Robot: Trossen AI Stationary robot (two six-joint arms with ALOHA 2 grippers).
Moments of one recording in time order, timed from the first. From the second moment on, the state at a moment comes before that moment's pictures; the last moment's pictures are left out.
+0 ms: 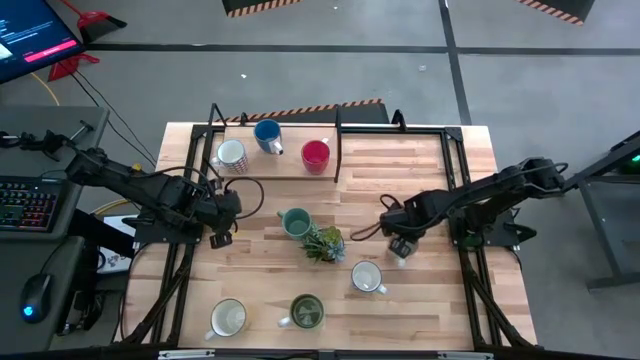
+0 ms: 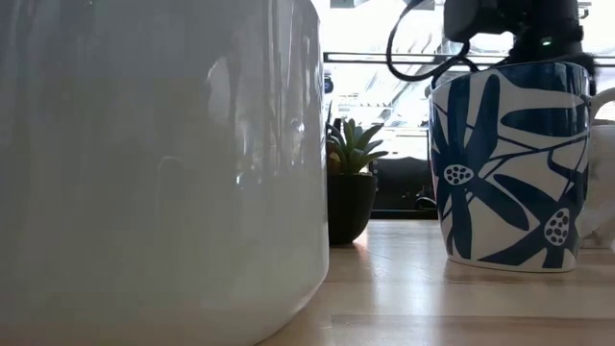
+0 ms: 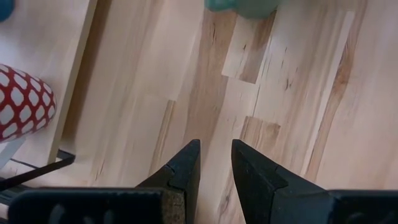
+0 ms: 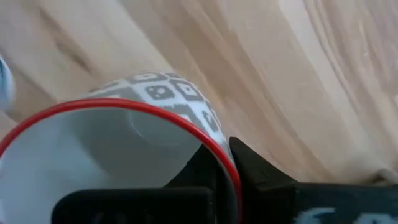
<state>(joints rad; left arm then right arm) -0.33 0.99 0.91 -1.21 -0.29 -0.55 0.18 1.41 0.89 -1.02 -0.01 0.87</state>
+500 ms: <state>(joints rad) -0.33 0.99 0.91 -1.15 -0.30 -0.55 0.01 1.41 0.89 -0.77 0.03 1.20</state>
